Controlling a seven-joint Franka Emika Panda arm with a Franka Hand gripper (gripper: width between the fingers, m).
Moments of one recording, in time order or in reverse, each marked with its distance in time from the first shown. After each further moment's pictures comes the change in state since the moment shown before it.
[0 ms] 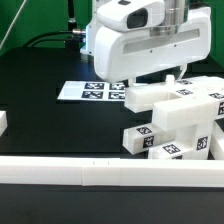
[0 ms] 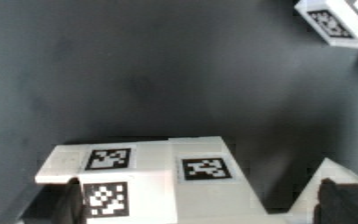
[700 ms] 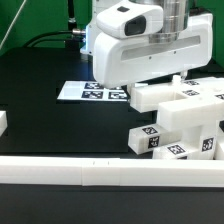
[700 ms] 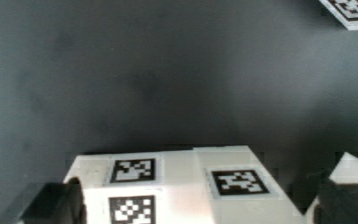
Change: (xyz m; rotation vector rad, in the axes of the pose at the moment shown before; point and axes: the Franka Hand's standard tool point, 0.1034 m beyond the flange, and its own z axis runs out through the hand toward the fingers) arm 0.002 0.002 0.005 -0.001 -0.005 0.029
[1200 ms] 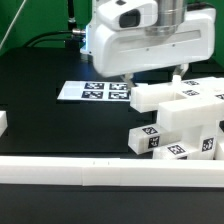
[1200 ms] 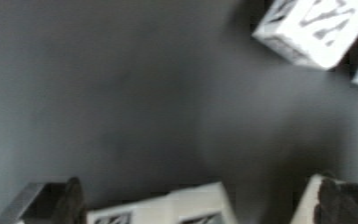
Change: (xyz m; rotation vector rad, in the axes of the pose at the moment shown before) arm -0.032 -0.037 -0.003 0.019 -0.026 0.187
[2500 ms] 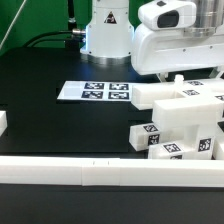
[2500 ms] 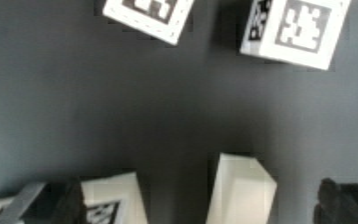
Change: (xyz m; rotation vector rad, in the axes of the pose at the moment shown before) arm 0.032 -0.043 0.003 0.002 0.024 0.098
